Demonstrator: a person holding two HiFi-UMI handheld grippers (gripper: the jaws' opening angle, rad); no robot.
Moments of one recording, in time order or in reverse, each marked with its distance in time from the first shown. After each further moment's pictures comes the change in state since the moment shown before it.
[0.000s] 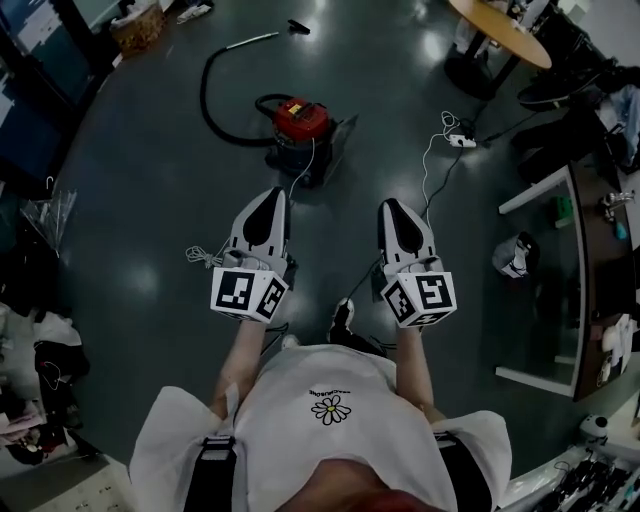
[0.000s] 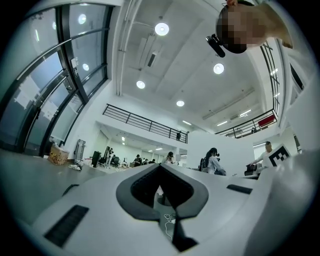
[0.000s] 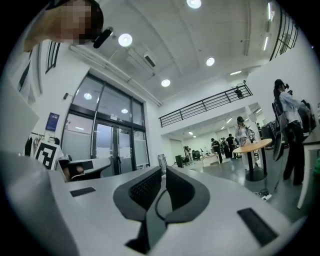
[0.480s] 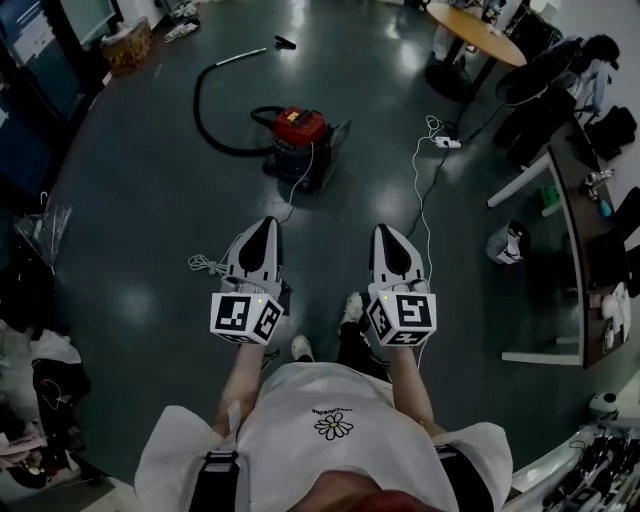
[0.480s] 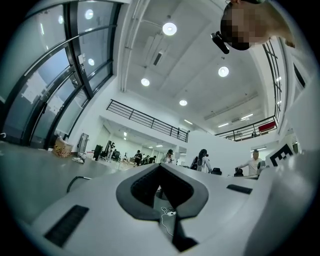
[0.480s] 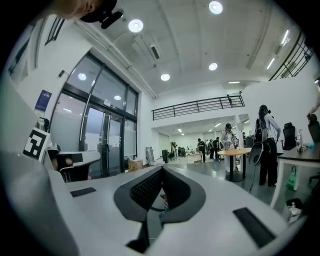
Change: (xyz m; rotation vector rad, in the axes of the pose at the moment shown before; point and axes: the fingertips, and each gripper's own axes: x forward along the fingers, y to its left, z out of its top) left arm -0.129 0.027 0.009 -0.062 0.051 0.002; right arm -0.070 0.105 -0.031 -0.116 0.083 -0.190
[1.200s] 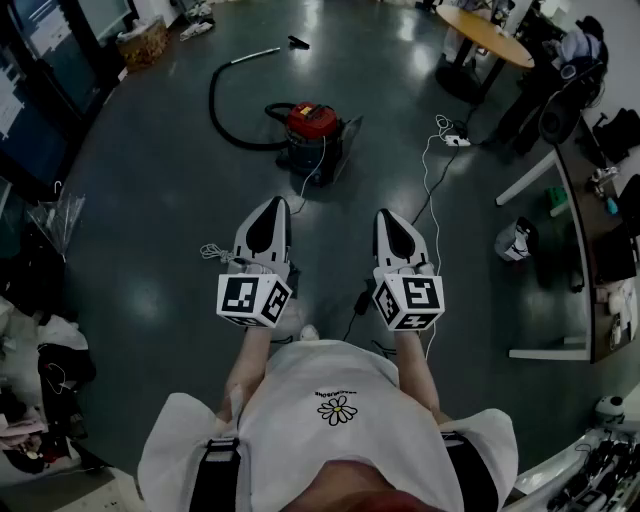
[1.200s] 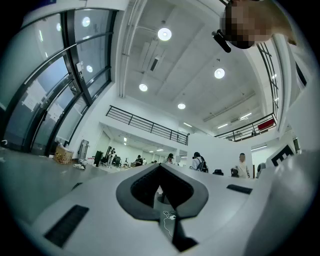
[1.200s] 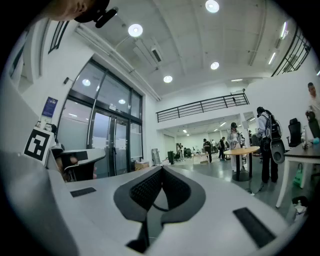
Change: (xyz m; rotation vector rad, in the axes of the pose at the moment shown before) left arm -0.035 -0.015 0.033 0.041 -0.050 -0.001; right arm -0.029 0.033 0.011 0.028 -0.022 0.063
